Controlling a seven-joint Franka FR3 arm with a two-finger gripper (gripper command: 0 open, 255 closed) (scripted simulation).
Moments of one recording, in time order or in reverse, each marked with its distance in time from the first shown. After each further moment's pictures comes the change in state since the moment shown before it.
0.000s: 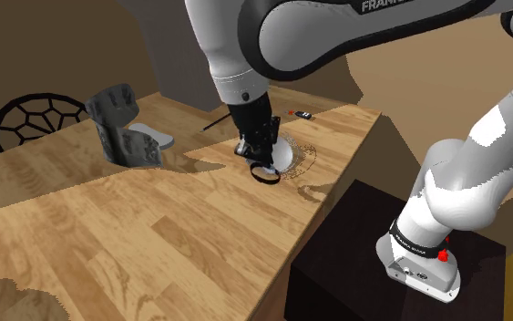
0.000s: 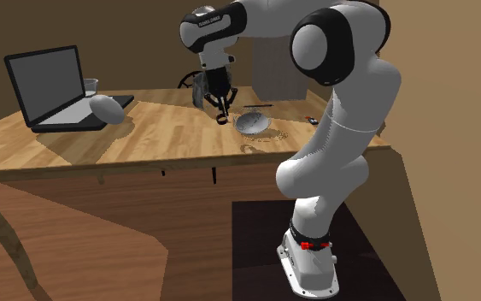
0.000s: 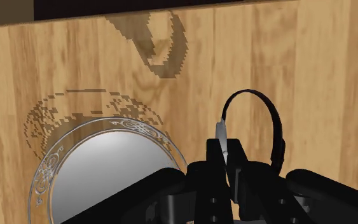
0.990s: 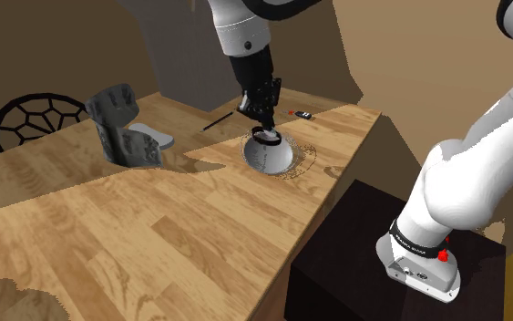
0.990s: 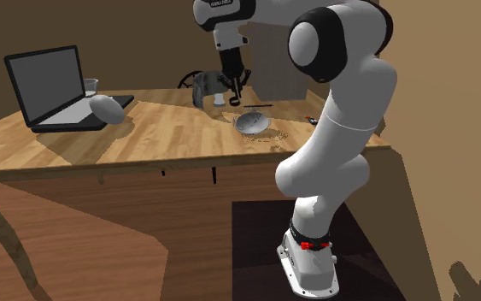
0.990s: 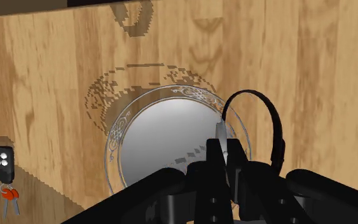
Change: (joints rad) arm -0.052 0.022 -0.075 0.160 -0.050 -0.136 -0.118
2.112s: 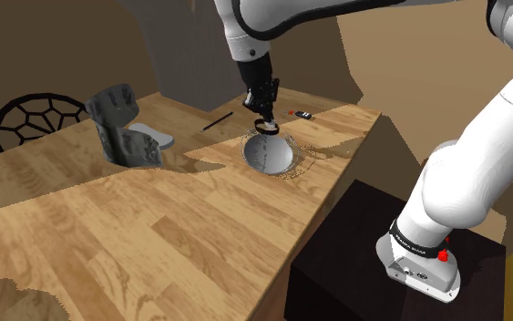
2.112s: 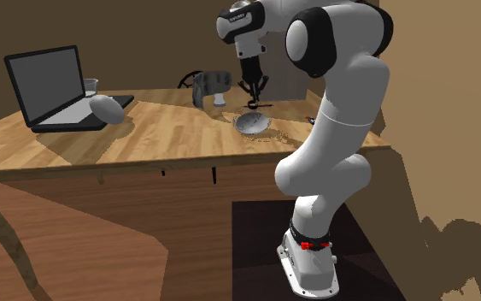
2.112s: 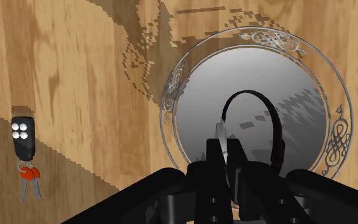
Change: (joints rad) arm -0.073 0.055 -0.097 -0.048 -0.068 0.114 -0.157
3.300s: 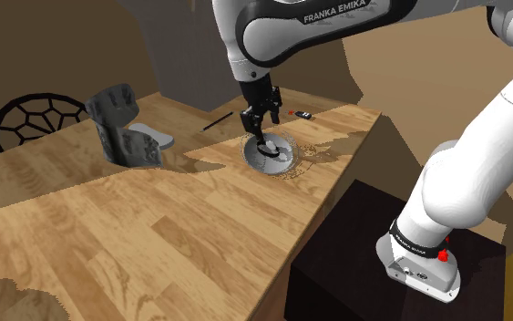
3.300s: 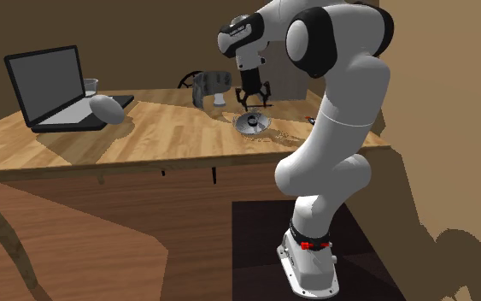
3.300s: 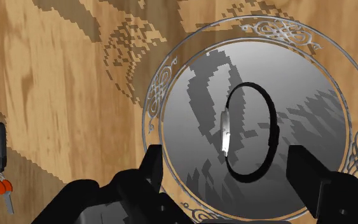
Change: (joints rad) arm 0.001 -0.005 0.000 -0.116 0.001 0.111 0.010
